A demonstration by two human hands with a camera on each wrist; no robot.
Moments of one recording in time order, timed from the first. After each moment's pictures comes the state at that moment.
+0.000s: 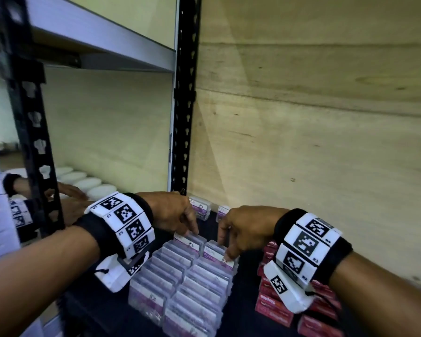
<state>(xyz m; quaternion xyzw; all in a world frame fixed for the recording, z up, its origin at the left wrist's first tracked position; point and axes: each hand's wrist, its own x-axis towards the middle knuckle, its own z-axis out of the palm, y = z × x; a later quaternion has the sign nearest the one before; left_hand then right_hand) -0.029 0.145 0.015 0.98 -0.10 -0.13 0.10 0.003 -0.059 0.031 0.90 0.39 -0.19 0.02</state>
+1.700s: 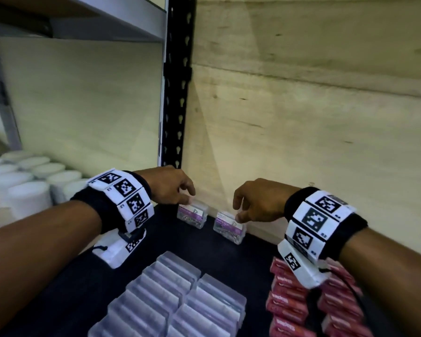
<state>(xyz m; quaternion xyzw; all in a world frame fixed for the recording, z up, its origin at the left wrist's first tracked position) 0.063 0.179 0.018 1.00 -0.04 -0.04 0.05 0.106 -0.046 0.037 0.94 0.33 -0.09 0.06</state>
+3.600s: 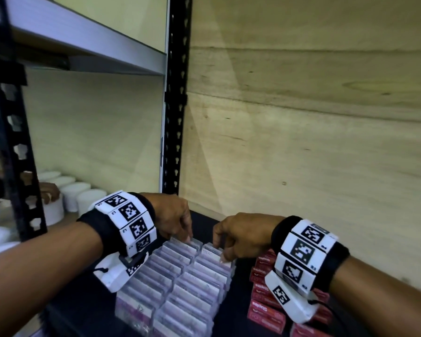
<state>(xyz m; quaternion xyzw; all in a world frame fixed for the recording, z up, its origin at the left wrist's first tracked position) -0.012 0.133 0.017 0.98 -0.05 -0.17 0.12 0.007 -0.068 0.028 0.90 0.40 -0.18 0.04</state>
